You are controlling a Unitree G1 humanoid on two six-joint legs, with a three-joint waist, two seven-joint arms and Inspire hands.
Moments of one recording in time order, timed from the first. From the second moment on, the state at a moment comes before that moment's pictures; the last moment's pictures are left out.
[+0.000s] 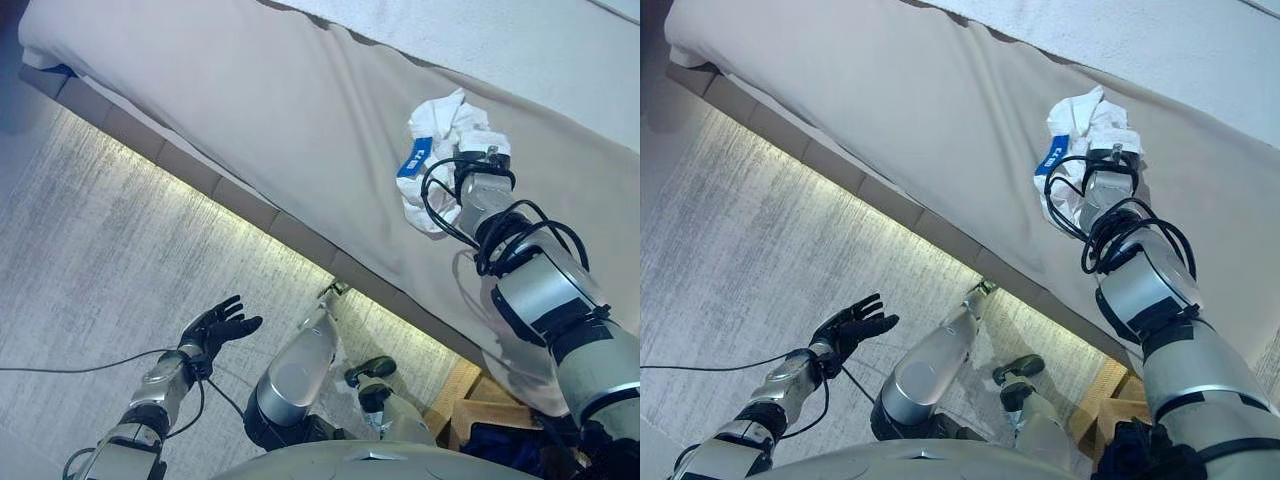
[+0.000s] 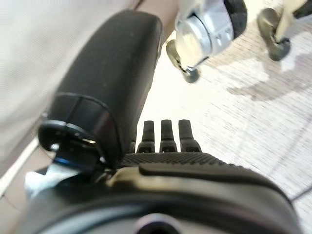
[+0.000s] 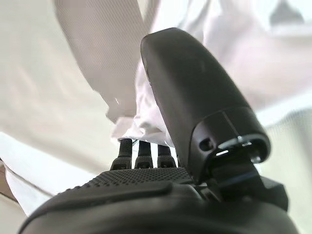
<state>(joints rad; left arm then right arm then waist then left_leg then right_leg) -0.16 0.40 -0.16 0.94 -0.56 -0.09 -0.26 -1.15 -0.47 0.68 1.25 -0.65 0.45 0.09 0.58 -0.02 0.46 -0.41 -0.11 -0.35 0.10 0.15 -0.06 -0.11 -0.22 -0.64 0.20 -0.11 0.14</state>
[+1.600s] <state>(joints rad) -0.03 0.32 -0.08 1.00 -0.33 0.04 -0.15 -0.40 -0.74 -0.04 0.18 -0.11 0.21 -0.61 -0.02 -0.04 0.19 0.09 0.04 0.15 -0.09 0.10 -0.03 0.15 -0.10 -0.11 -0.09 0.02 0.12</state>
